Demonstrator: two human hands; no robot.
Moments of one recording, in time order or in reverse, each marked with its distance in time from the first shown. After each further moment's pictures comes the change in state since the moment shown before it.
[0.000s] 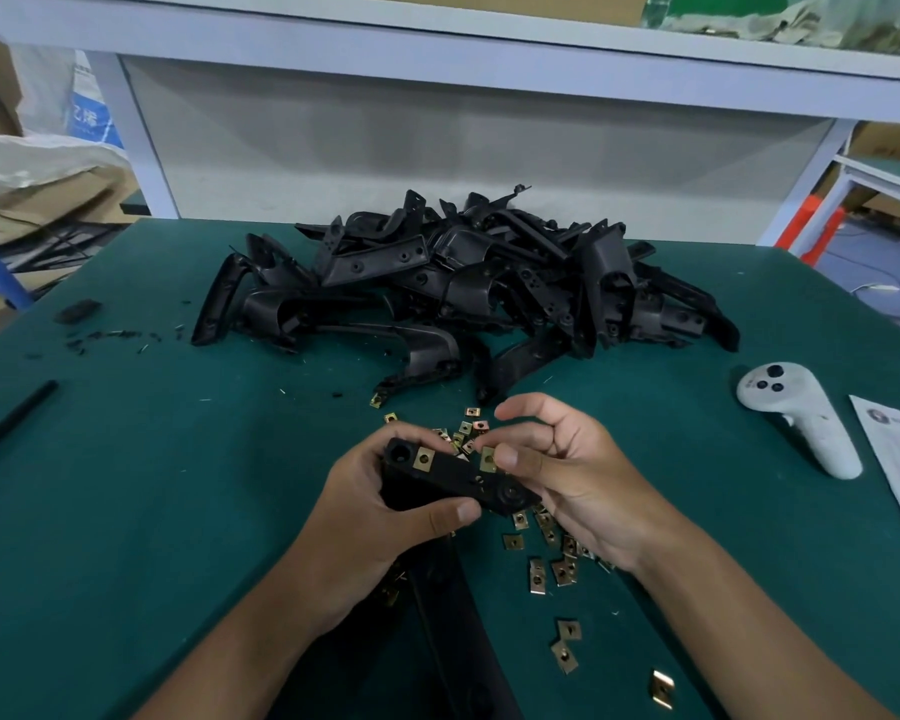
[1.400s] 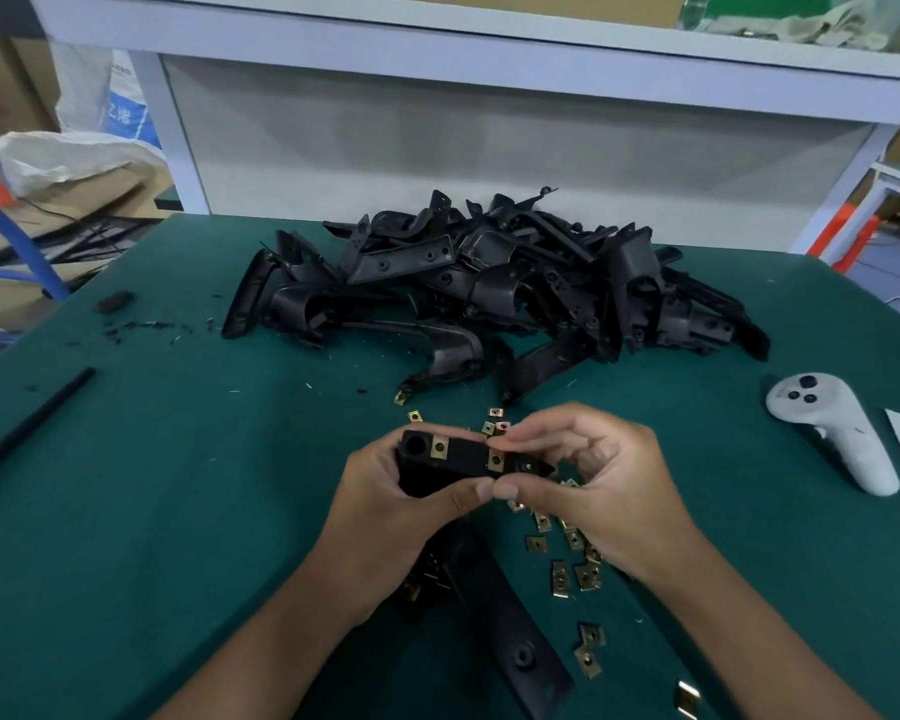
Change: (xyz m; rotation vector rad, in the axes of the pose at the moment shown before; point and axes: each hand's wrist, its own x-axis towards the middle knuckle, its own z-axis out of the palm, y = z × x) left_hand 0.000 -0.005 0.000 -0.003 0.086 0.071; right_hand -0.011 0.001 0.010 -0.546 0.063 -0.434
